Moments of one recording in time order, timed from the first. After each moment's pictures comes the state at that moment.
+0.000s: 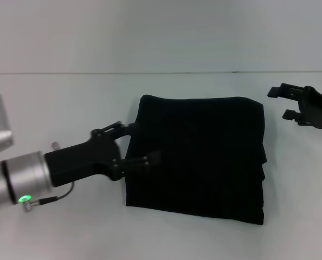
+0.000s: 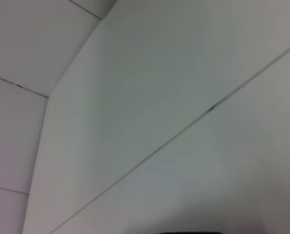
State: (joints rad) left arm -0.54 -2.14 0.56 0.49 1.91 1.53 -1.12; right arm 0.71 1.92 -0.59 -0.36 -2.03 -1.05 2.42
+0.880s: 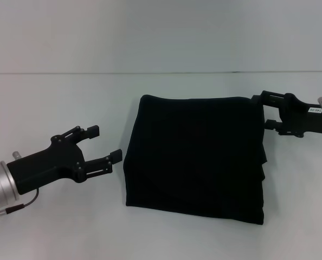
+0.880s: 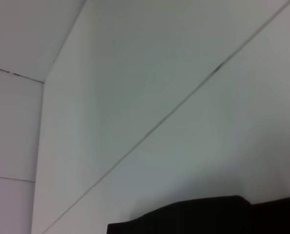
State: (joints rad) left arm -0.46 -2.10 0.49 0.49 1.91 1.49 -1.07; right arm 0.74 1.94 -0.63 -0.32 -2.04 -1.04 2.50
